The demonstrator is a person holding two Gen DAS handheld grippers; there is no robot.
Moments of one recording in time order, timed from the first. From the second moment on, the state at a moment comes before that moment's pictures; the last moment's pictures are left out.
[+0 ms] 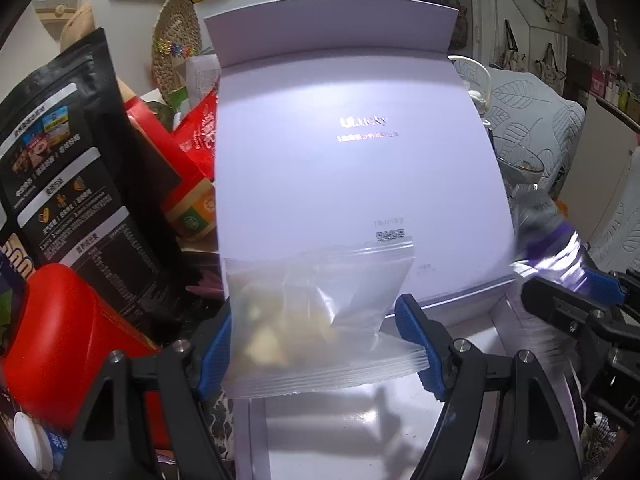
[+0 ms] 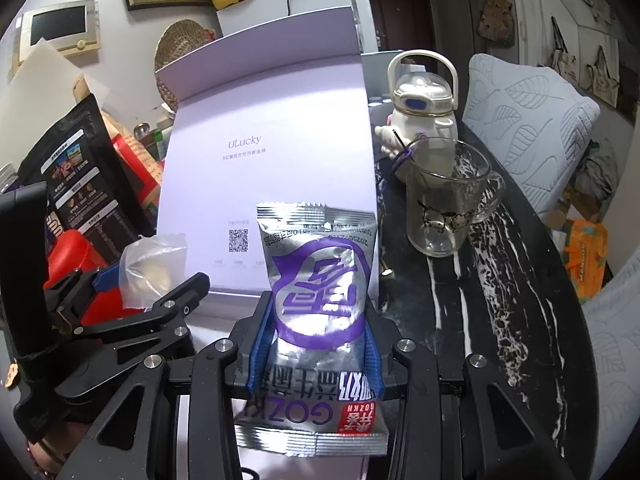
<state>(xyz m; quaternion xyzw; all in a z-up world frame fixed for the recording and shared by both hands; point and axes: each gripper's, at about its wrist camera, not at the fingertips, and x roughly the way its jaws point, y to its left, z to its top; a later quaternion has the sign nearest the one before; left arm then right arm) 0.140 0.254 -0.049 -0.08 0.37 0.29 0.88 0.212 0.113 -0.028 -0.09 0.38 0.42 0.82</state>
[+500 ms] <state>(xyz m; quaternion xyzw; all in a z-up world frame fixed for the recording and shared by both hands) 0.133 0.244 -0.035 -0.07 0.36 0.31 0.88 0.202 0.102 -0.013 -0.10 0.36 0.40 0.84</state>
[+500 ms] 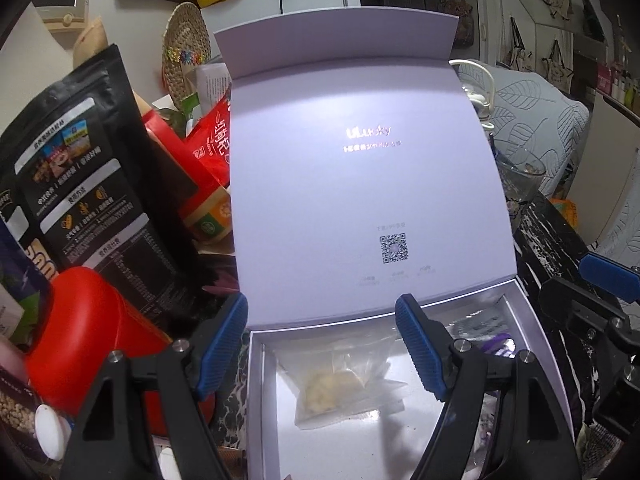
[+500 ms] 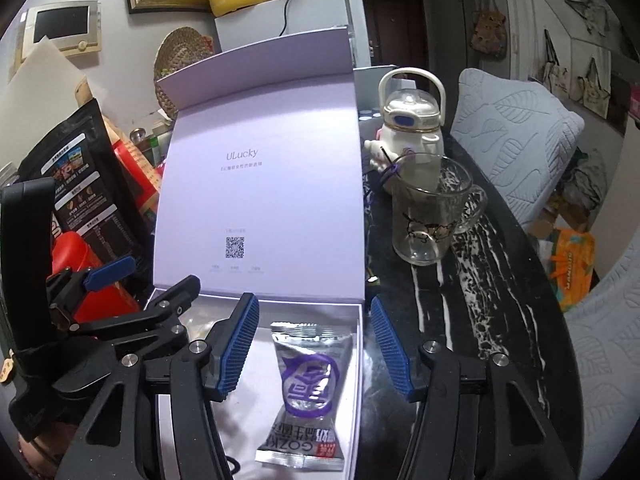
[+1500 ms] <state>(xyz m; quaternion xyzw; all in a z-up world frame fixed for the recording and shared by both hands) 0.050 0.164 0.090 -0.04 0.26 0.30 0.92 0.131 0.011 0.107 -0.07 0.25 0.39 0.88</state>
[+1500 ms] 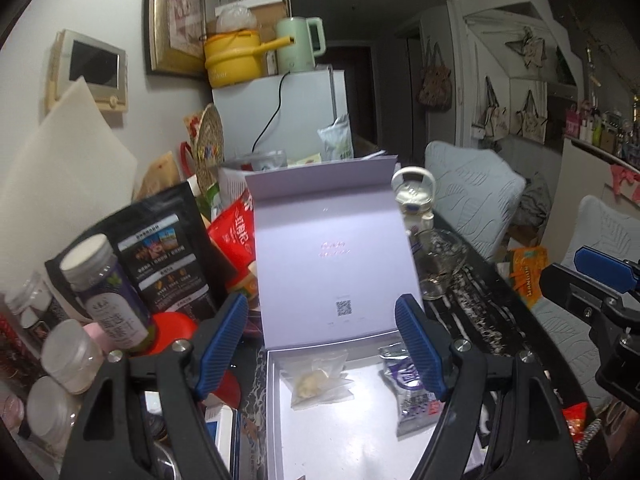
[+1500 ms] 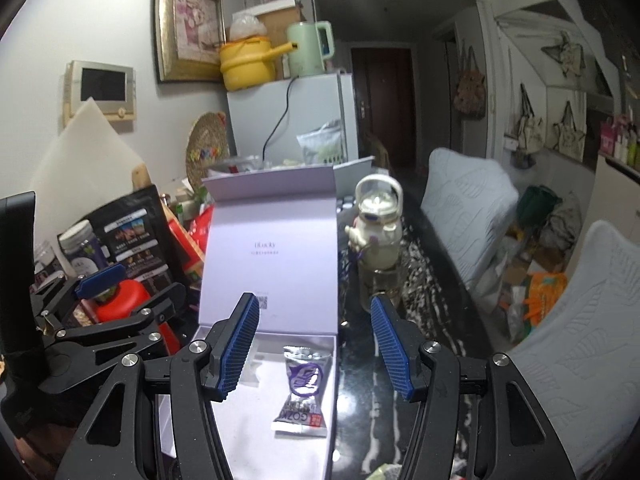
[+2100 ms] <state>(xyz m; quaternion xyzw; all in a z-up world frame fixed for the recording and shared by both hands) -0.008 0.103 0.118 -0.05 0.23 0.24 0.94 0.060 -0.068 0.141 -0.07 0.19 0.37 0.91</state>
